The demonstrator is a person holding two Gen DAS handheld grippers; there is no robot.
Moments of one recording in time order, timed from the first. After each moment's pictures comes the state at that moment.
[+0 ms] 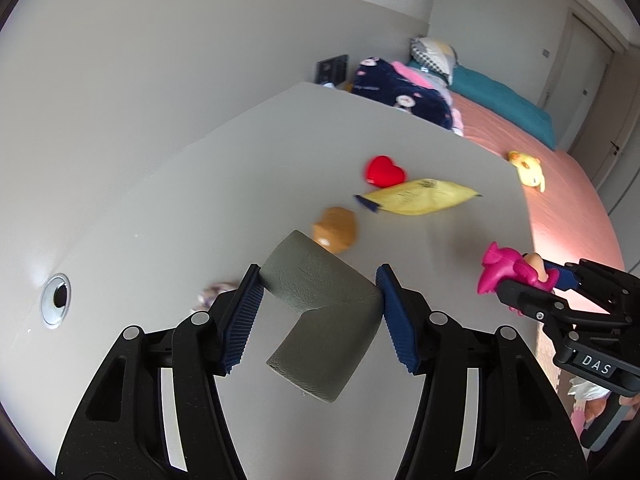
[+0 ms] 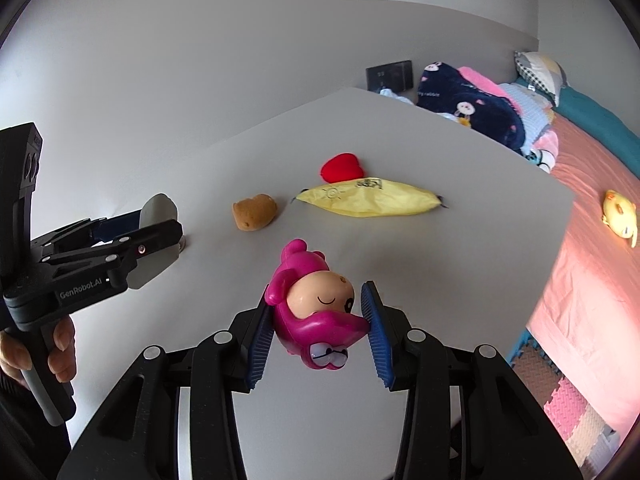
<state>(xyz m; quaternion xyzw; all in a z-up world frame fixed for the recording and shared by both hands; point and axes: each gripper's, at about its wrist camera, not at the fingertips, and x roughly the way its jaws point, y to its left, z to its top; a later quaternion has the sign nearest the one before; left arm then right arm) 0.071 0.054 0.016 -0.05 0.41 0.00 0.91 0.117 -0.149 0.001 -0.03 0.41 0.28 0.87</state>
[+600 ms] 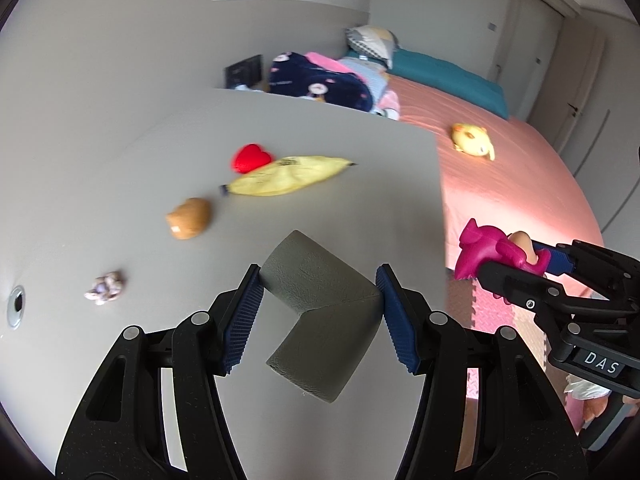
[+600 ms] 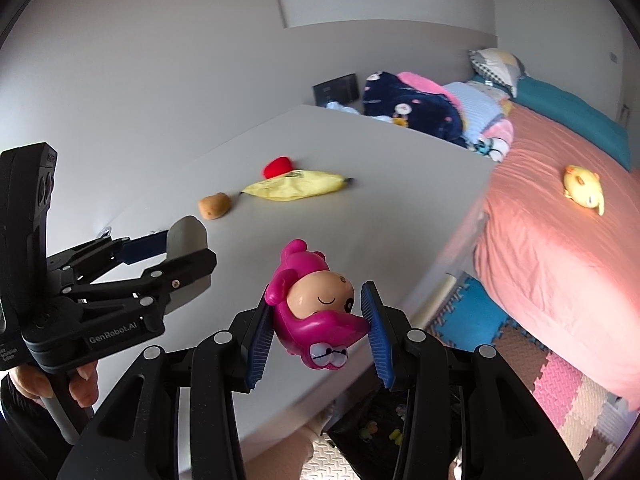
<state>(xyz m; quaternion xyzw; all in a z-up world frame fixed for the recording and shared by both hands) 0.055 -0.061 0.020 -0.01 0.41 -0.08 0.91 0.072 -0.244 0.016 0.00 0.39 0.23 0.89</state>
